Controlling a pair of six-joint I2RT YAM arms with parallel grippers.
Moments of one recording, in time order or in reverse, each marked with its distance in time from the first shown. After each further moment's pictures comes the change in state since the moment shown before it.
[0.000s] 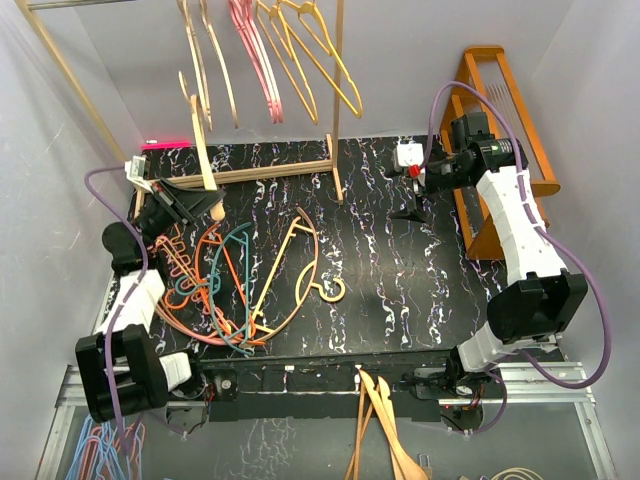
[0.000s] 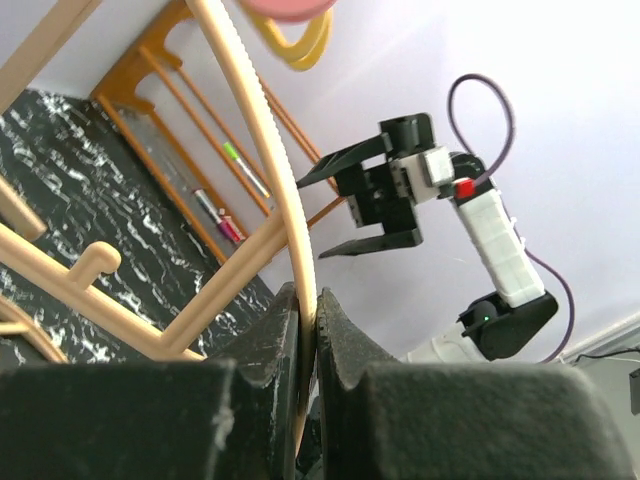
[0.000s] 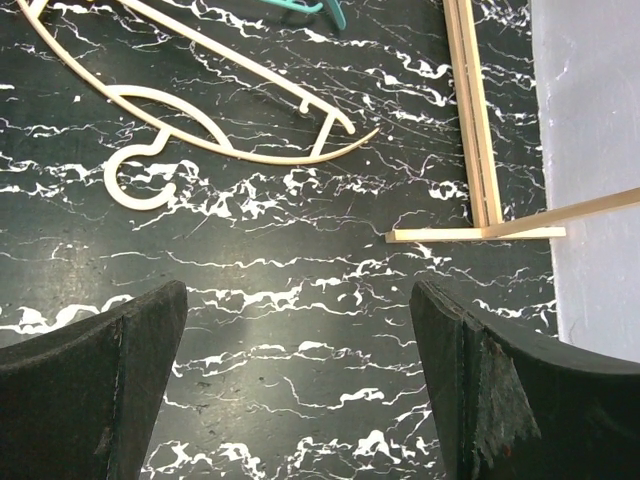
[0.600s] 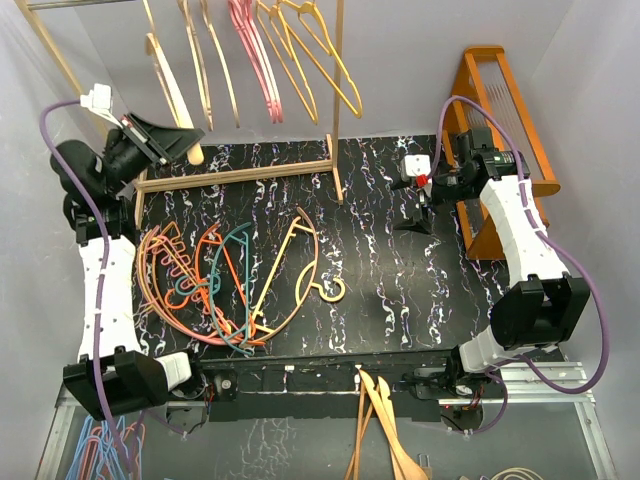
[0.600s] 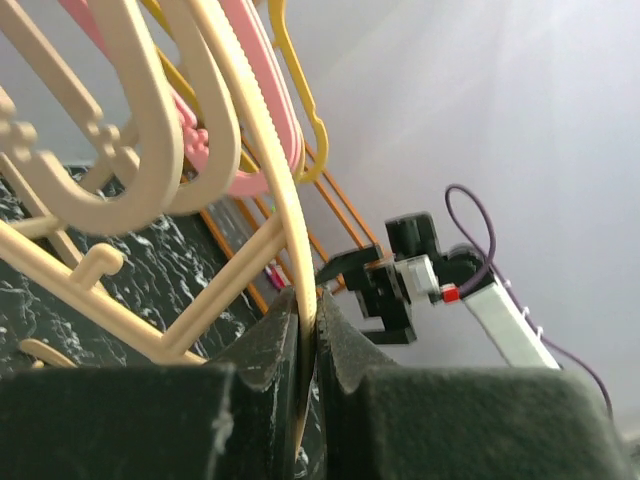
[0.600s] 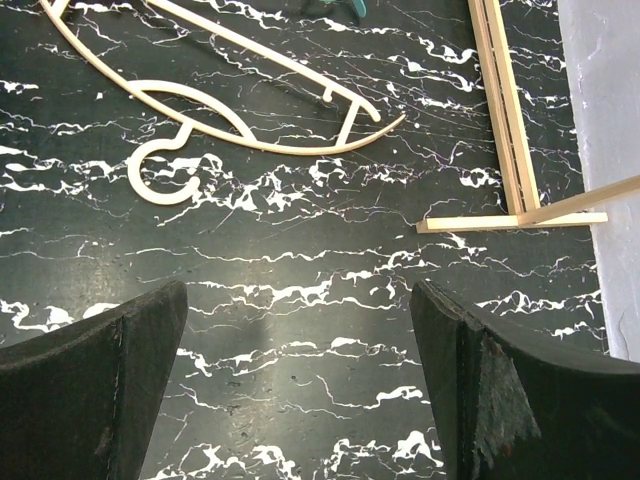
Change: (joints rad) left arm 0.002 0.031 0.657 -0.831 -0.048 0.305; right arm -0.048 -0.050 -0.156 0.029 -0.039 -0.030
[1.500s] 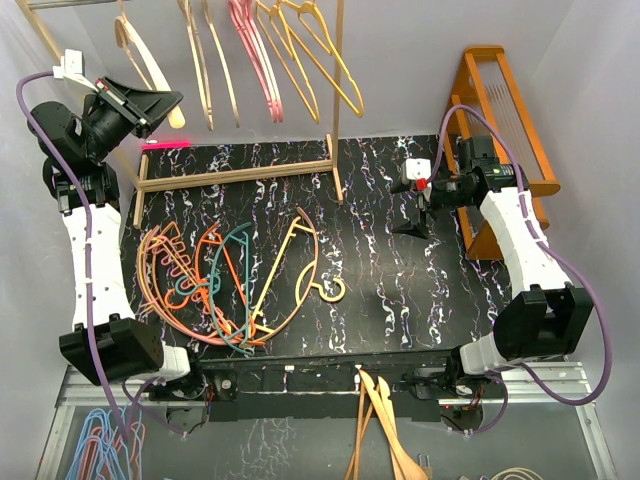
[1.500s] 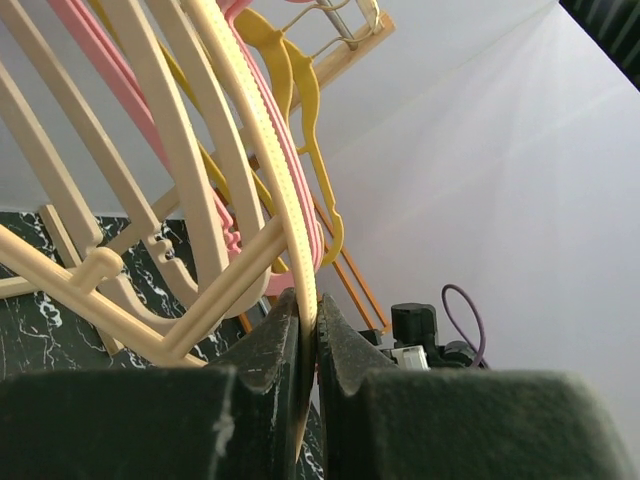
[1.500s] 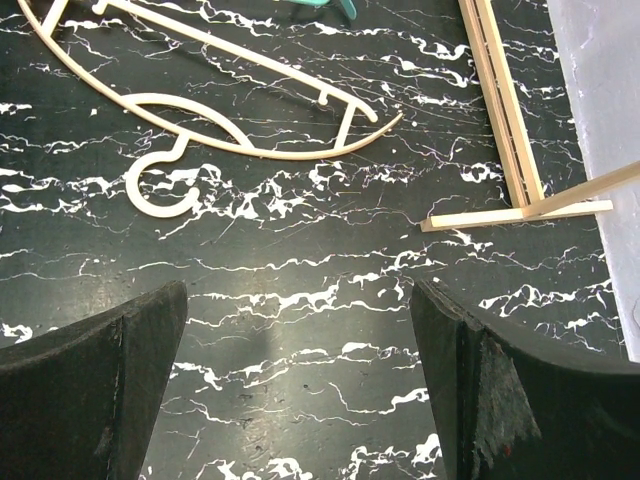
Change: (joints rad) left arm 0.049 0.190 0.362 -0.240 -0.107 0.010; right arm -0.006 -0.066 -0.123 0.144 -0.016 0.117
